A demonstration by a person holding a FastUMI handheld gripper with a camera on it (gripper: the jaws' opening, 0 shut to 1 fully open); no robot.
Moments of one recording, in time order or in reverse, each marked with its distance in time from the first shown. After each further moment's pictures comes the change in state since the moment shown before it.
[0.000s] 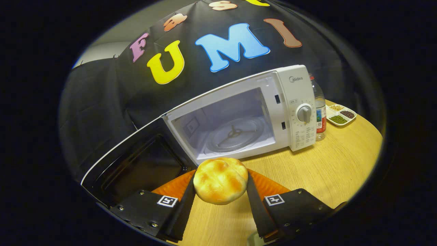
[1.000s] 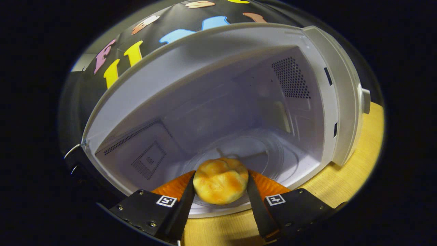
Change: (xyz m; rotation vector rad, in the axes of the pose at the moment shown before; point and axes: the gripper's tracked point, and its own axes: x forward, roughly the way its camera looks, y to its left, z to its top) arm 0.198 -0.023 0.032 0.171 -0.158 -0.232
